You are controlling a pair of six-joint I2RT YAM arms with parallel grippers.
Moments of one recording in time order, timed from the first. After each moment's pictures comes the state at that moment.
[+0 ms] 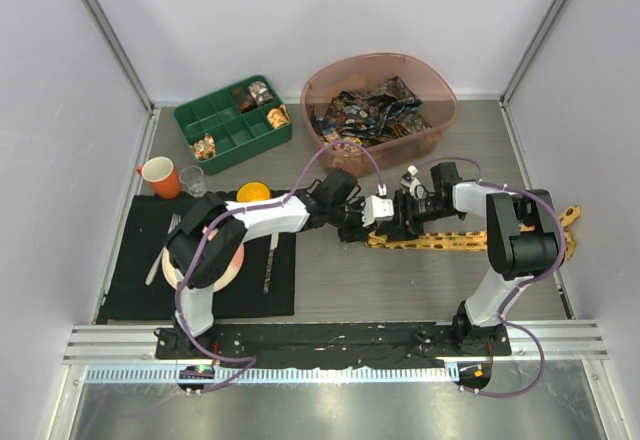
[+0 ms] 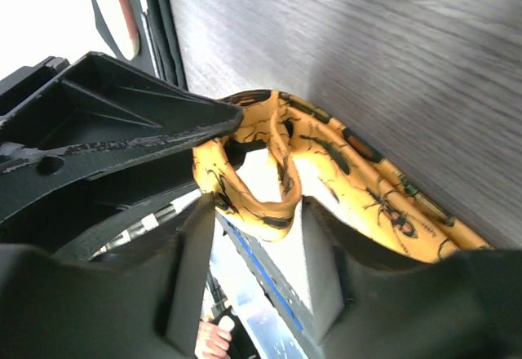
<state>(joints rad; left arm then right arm) -0.86 1.91 1.21 -0.11 0.51 0.49 0.08 1.73 0.85 -0.44 -0.97 0.23</state>
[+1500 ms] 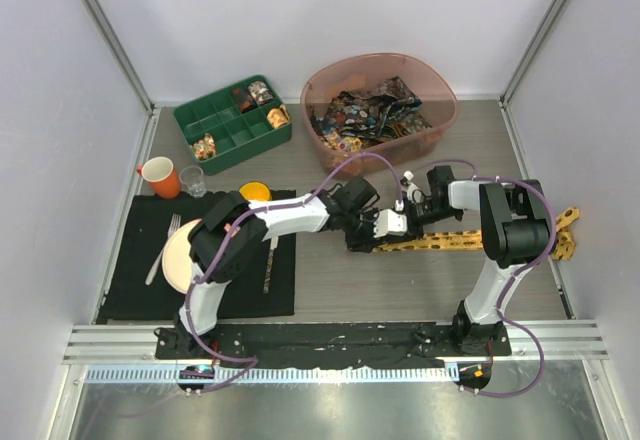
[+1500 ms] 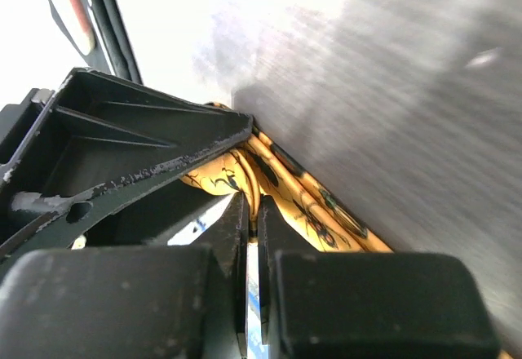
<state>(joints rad) -0.93 2.06 1.39 -0.29 0.44 0.59 0.08 1.83 0.89 -0.49 -0.91 0.11</state>
